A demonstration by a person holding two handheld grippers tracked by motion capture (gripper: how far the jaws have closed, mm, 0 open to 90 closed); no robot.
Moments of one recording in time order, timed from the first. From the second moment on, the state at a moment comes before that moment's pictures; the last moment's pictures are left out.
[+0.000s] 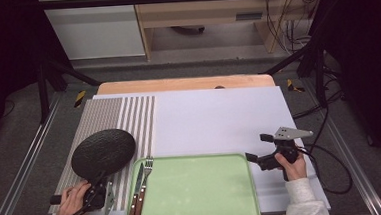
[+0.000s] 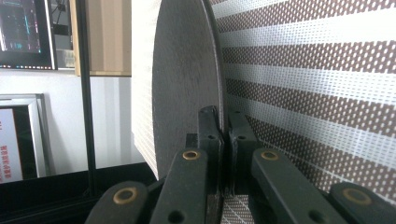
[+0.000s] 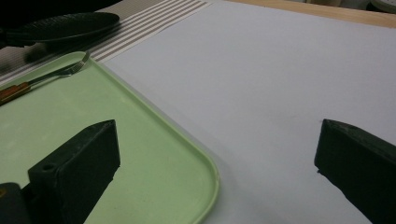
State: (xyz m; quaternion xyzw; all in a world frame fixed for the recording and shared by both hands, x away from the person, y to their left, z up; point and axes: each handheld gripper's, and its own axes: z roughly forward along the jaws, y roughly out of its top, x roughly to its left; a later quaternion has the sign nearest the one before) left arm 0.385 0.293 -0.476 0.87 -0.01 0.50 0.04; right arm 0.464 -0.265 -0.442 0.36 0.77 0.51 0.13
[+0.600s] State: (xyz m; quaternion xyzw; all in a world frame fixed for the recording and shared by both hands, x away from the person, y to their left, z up) left arm 0.384 0.291 -0.468 0.87 0.01 0.49 0.05; right arm 0.464 -0.265 -0.443 0.36 0.77 0.51 0.13
